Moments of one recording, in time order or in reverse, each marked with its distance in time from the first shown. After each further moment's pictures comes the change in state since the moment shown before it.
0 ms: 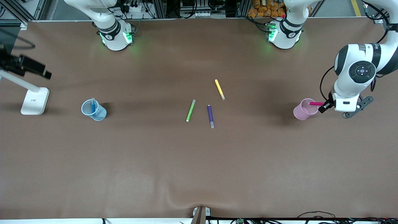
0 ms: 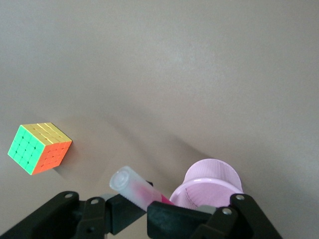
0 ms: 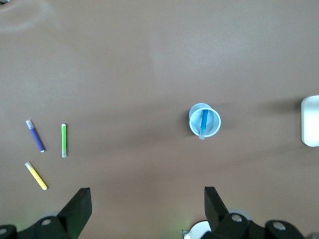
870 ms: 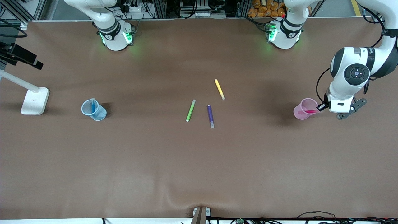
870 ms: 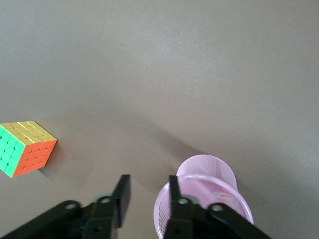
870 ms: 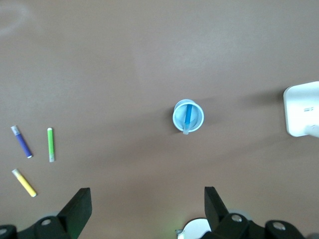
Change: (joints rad) left arm 0.000 0.032 -0.004 -0.016 0.005 0.048 -0.001; right arm 0.011 -0.110 -0.068 -0.161 -0.033 0.070 -0.039
